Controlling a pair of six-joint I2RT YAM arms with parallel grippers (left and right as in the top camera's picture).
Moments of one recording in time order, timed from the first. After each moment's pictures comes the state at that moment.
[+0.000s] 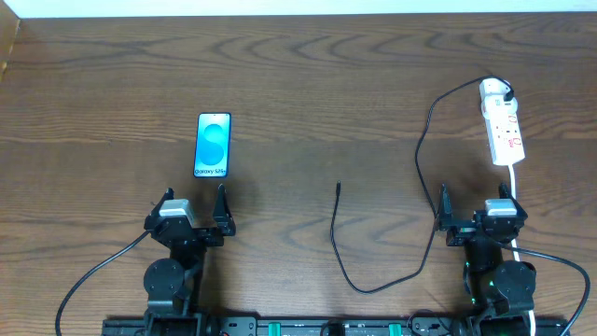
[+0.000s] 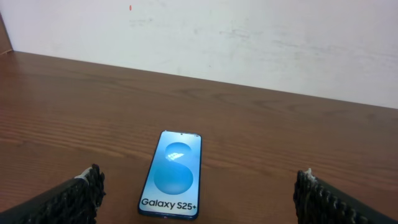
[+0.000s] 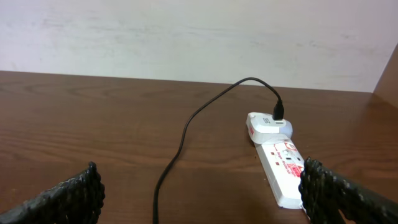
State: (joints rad) left arm -0.03 0.01 0.02 -0.12 -0.01 -0.15; right arm 0.11 0.01 0.01 -0.06 0.10 -0.04
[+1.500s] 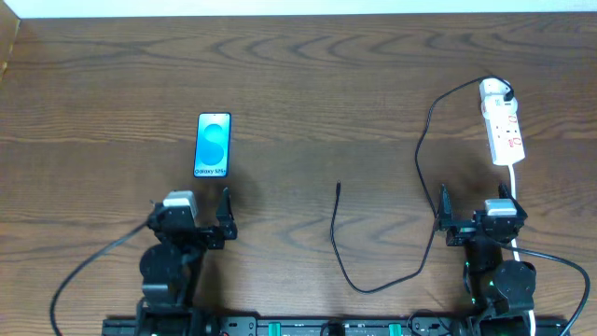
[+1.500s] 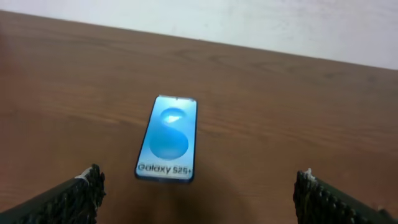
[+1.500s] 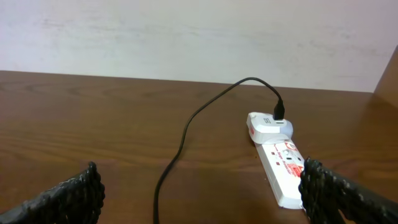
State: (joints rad) left arm -0.03 0.19 0.19 -0.28 0.04 -0.14; right arm 0.11 0.01 0.01 -0.06 0.10 -0.04
